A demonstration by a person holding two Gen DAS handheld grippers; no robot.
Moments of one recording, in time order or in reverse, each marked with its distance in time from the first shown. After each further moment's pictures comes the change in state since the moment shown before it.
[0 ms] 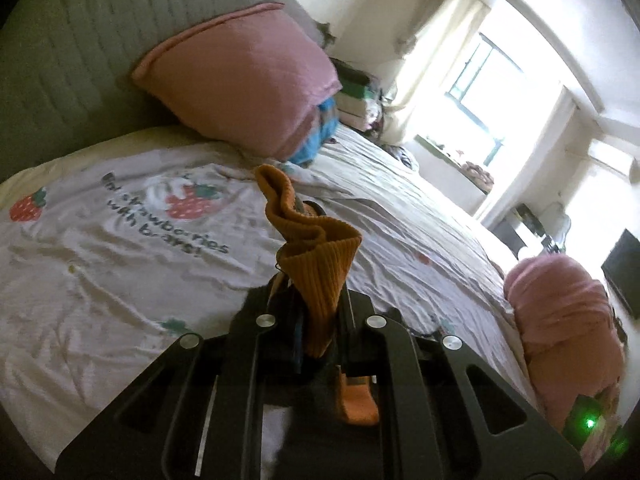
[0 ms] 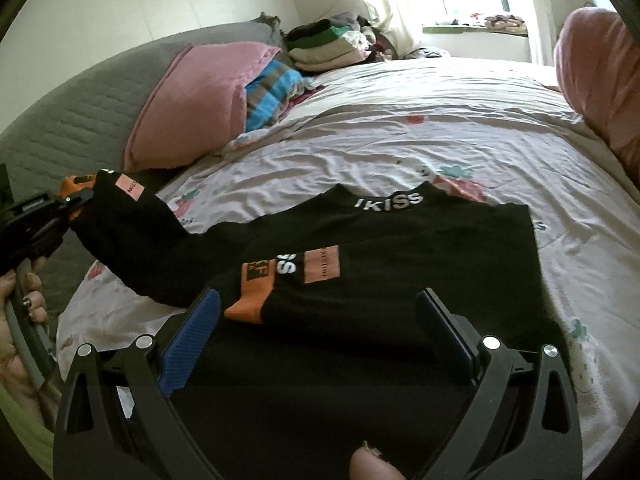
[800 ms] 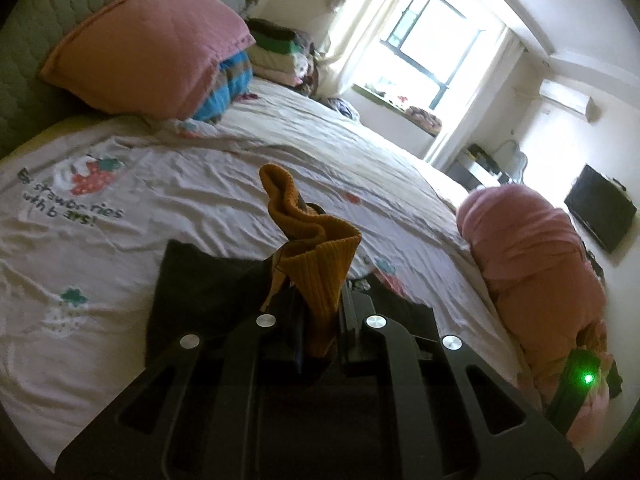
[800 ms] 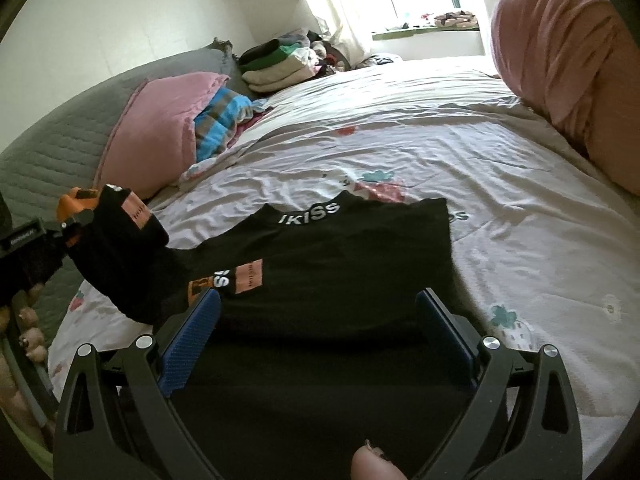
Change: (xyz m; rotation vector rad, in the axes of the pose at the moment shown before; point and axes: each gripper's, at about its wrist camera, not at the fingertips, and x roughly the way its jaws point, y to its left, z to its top) left arm 0.037 -0.090 -0.049 0.141 0.159 -0.176; right arm -0.041 -0.069 -0.008 0.113 -0.059 -0.102
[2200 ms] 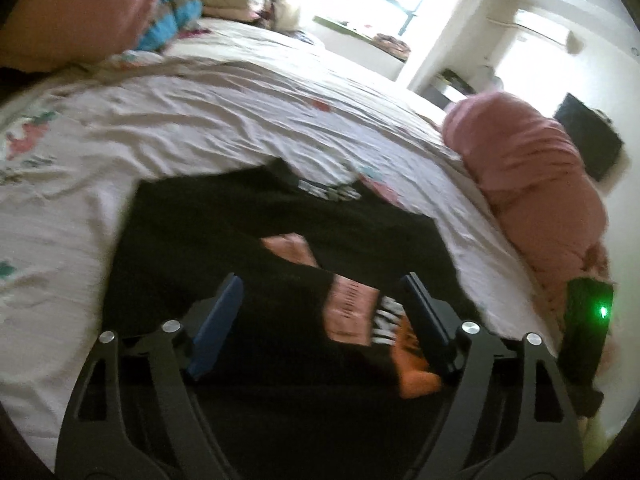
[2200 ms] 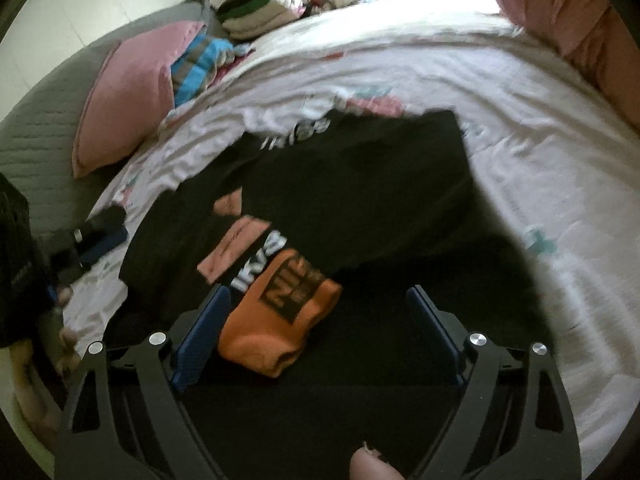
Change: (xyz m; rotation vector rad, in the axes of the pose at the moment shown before) left arm 0.076 -0.004 -0.056 0.129 0.219 -0.055; right arm 0.061 -0.003 -0.036 0.064 0.240 0.002
